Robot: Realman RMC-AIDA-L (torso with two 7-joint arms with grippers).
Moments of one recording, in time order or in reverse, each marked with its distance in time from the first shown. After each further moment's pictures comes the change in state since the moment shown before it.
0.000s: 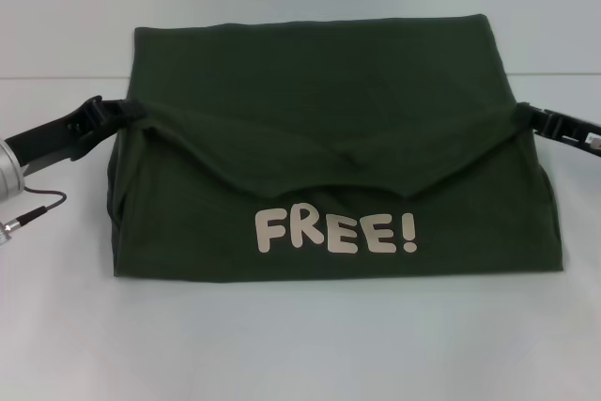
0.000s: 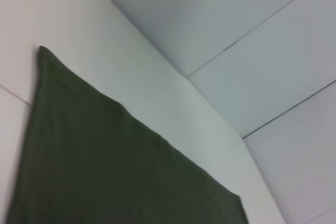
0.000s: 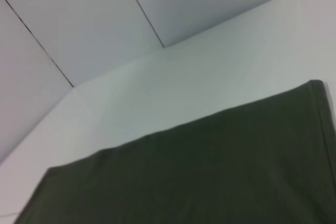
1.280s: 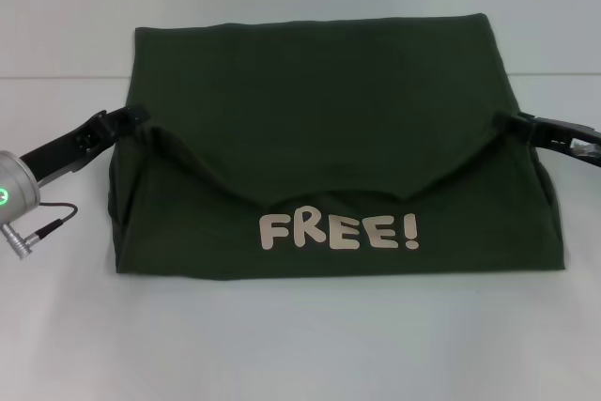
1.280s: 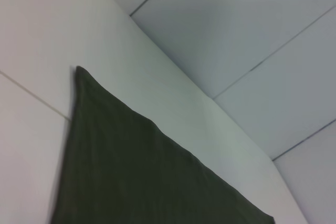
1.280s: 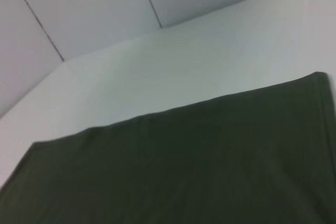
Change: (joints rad) left arm 0.023 -0.046 0.028 -0.044 -0.105 -0.144 0.137; right arm 0.009 -0.001 -0.076 0.034 0.035 0.077 -0.058
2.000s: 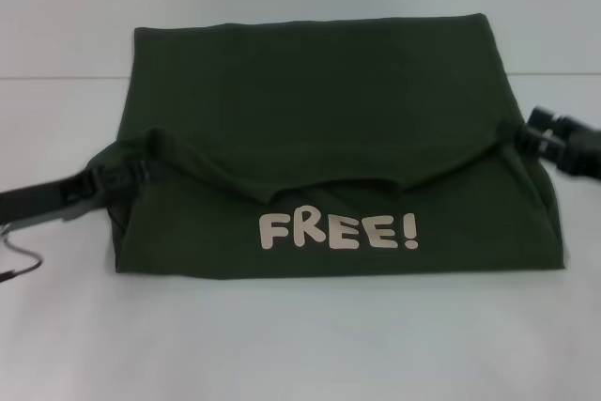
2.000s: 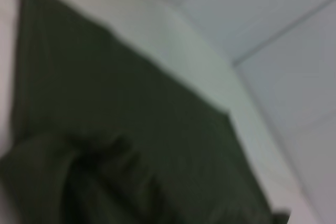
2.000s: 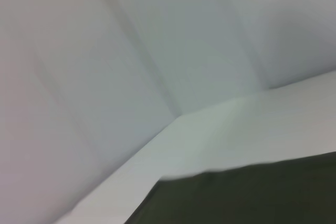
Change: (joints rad) left arm 0.046 0.058 0.009 0.144 0.278 0.358 -0.190; right arm -0.180 -0.020 -0.022 -0.069 0.202 -0.489 -0.228
